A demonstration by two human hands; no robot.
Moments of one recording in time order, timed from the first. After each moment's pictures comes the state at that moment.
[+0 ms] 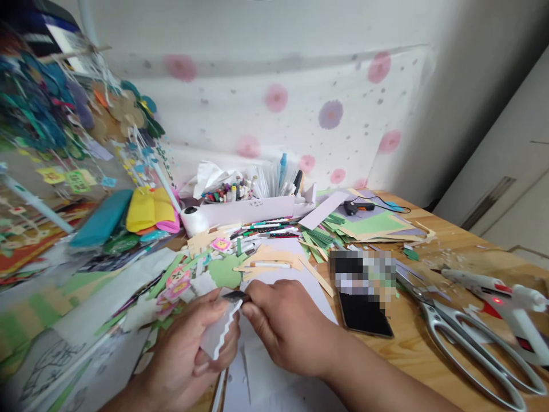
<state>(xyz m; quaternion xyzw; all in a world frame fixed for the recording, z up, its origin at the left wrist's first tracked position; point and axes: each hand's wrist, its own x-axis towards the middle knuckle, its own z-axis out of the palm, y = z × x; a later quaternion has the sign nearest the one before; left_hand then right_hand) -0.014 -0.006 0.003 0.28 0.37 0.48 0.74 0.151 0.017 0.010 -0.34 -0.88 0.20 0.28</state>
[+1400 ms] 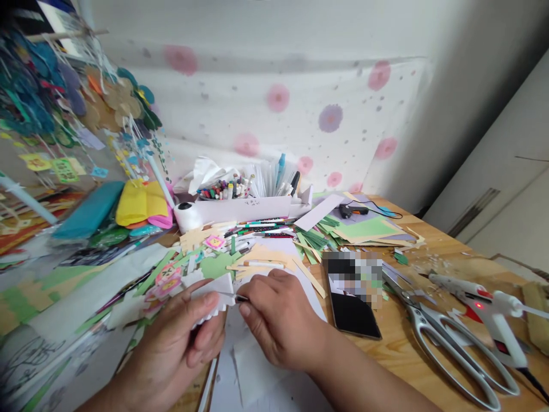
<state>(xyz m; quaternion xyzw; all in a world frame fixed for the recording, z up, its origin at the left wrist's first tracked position) -0.014 -0.003 0.010 0.32 0.36 0.52 0.71 0.155 0.025 0.005 -0.25 -0.88 0.12 0.38</state>
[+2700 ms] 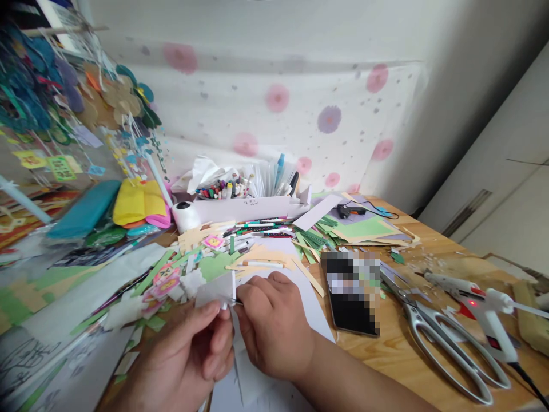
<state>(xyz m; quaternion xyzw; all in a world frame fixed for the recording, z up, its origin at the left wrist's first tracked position) -0.003 -0.015 0.012 0.24 0.31 0.53 0.75 0.137 0.019 -0.008 -0.29 -0.85 -0.04 0.44</state>
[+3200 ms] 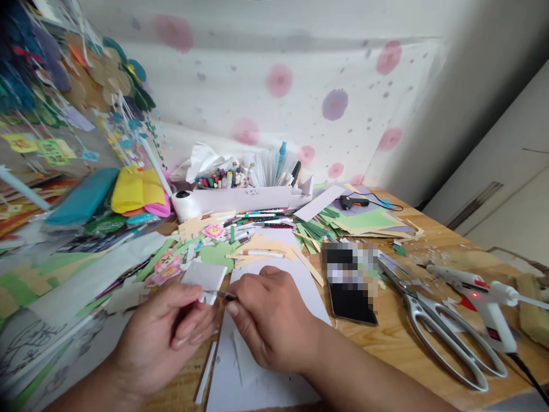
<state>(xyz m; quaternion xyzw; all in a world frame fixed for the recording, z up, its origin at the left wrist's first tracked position) -0.023 -0.001 0.013 0.29 0.35 0.50 0.73 0.145 0.013 0.004 -0.25 -0.88 0.13 0.38</state>
